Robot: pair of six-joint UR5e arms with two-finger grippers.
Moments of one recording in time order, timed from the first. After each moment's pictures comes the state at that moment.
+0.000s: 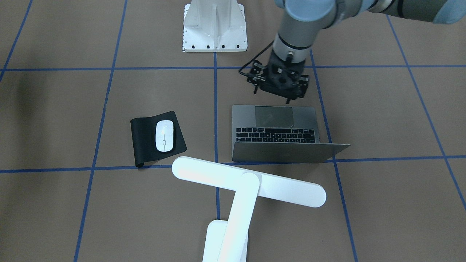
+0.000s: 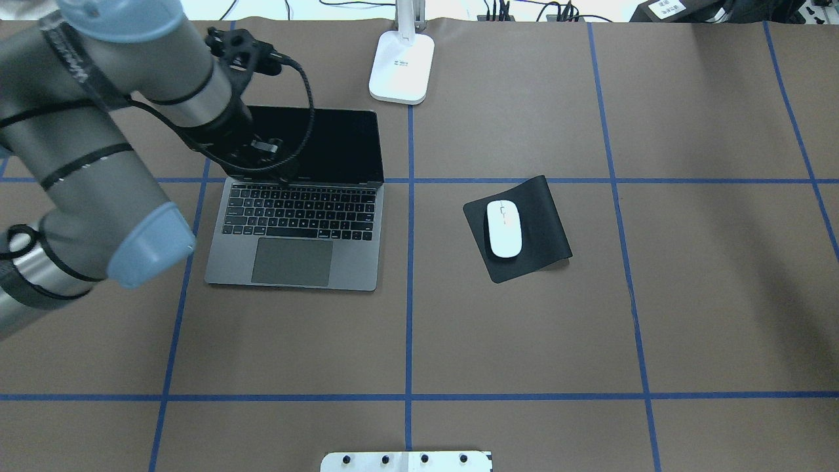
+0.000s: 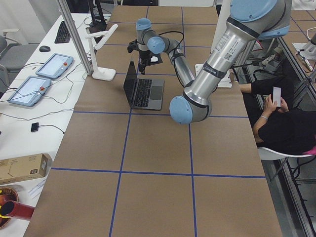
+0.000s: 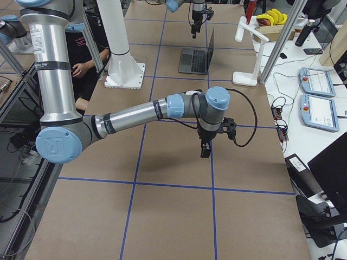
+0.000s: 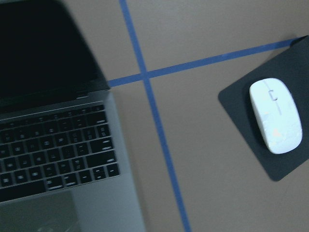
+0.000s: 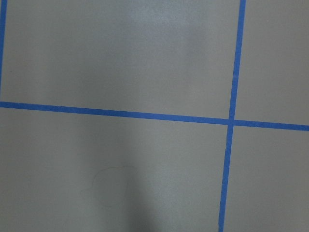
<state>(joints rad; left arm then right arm) -0.88 -2.13 -1.89 -1.33 -2.16 -0.52 1.46 -1.49 1.80 -1.83 2.31 0.08</state>
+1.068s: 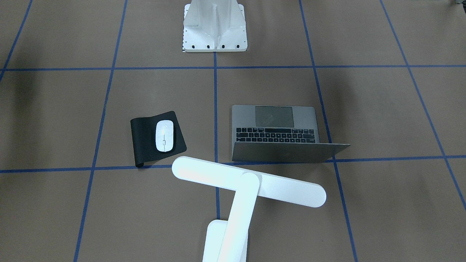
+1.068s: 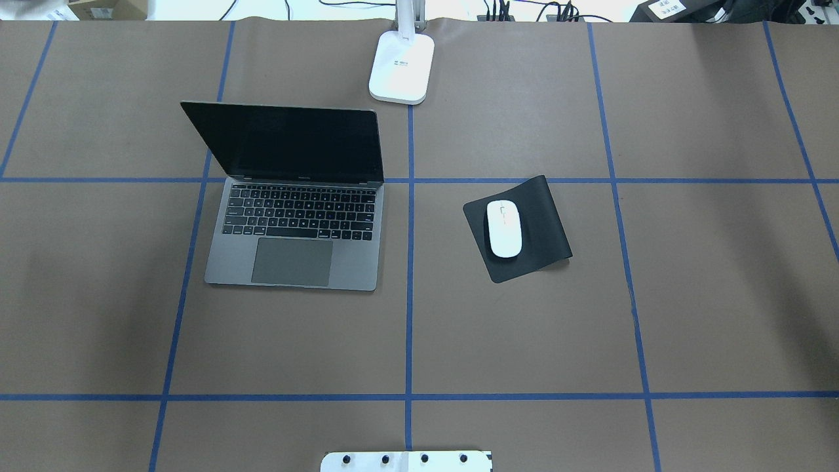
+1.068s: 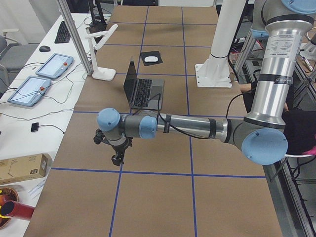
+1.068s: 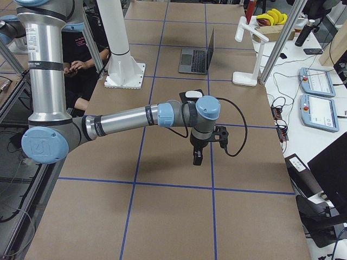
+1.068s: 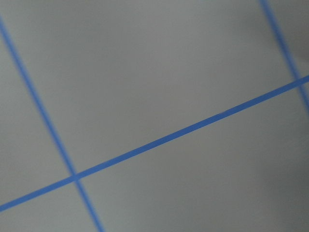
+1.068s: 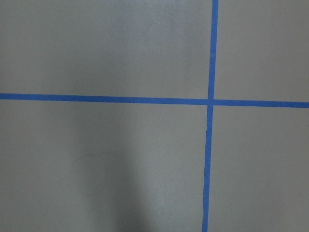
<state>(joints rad) -1.53 -1.66 -1.51 -1.56 -2.40 0.25 1.47 -1.59 1.80 -1.74 2.31 0.09</state>
